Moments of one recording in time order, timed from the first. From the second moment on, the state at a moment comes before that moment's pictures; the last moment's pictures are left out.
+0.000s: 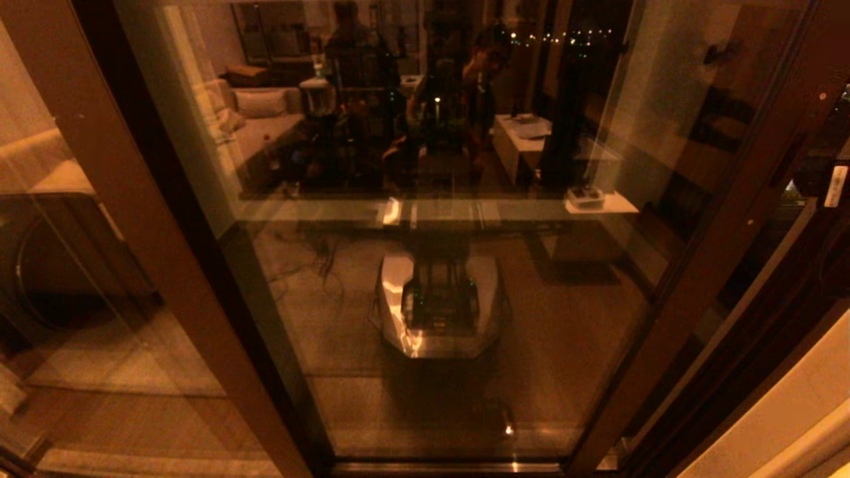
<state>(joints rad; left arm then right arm) 0.00 0.00 -0.06 0.16 0.00 0.00 -0.17 1.45 -1.09 -0.23 -0.43 -0.09</state>
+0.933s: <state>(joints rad) 0.00 0.00 -0.06 0.16 0.00 0.00 -0.24 1.56 -1.17 -0.23 -0.29 -0.03</state>
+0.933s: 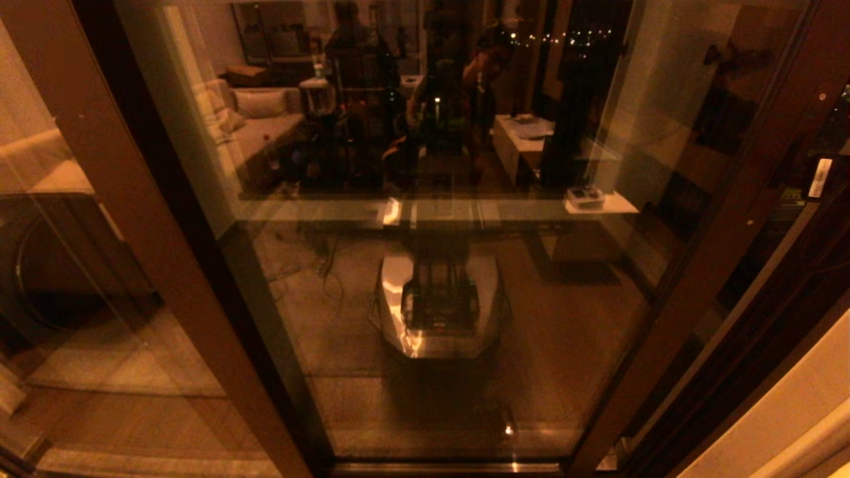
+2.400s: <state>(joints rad) 0.00 0.00 -0.06 0.16 0.00 0.00 -0.24 1.59 -1.13 -0.34 -0.27 -0.02</state>
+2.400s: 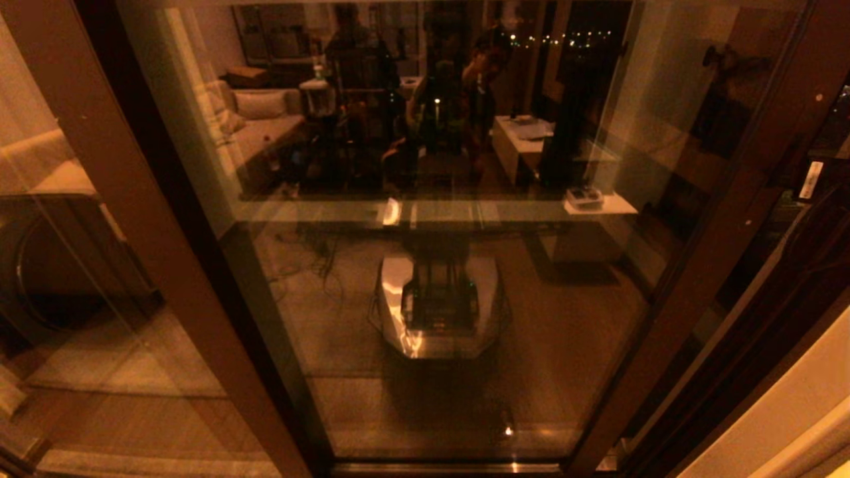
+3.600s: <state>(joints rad) 0.00 0.00 -0.06 0.16 0.00 0.00 -0.24 1.62 -1.16 -0.33 -0.21 0.01</state>
